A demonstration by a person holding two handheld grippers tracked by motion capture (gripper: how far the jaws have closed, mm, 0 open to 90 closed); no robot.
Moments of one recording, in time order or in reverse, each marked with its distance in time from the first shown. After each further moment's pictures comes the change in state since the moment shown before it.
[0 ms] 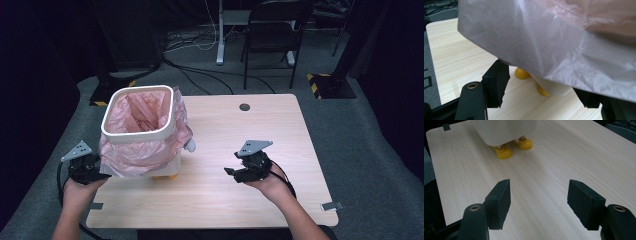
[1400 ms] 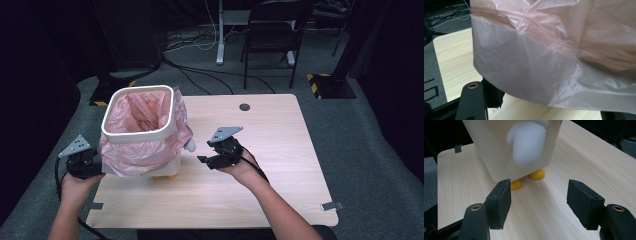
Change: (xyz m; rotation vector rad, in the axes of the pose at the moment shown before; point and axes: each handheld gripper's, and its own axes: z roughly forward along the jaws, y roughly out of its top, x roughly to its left) left arm 0.004 0.015 -0.002 -0.025 0.006 0.054; right arm 0.007 0.056 0.057 -0.071 0.089 -0.031
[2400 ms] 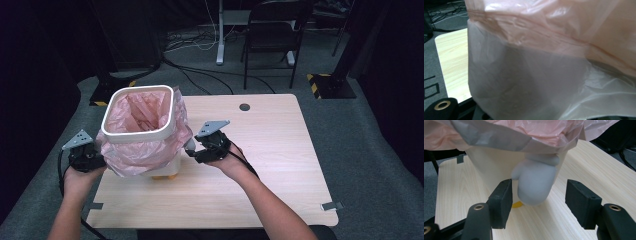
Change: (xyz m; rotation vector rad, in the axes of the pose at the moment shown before) left arm 0.009 0.010 0.011 0.022 0.009 -0.018; right arm 0.004 0.027 0.024 -0.032 0.025 -0.034
